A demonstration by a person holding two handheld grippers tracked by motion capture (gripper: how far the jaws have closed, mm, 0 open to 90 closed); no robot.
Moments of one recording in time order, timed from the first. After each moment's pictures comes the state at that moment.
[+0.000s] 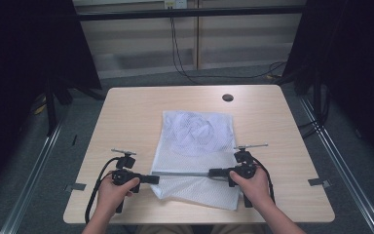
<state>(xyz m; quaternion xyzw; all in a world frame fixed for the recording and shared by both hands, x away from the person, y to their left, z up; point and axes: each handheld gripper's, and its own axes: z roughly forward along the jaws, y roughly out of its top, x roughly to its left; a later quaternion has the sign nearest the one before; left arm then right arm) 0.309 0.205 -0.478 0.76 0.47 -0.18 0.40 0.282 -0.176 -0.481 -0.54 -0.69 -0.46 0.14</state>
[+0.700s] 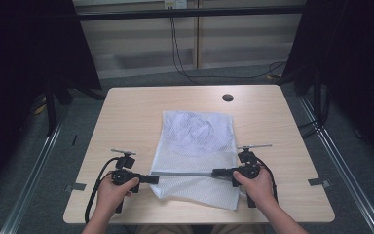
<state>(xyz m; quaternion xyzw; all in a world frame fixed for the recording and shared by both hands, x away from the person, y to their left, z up) 0.309 0.206 -0.479 0.76 0.48 -0.18 0.40 0.281 -0.186 -0.482 -0.55 -0.69 -0.45 0.13</state>
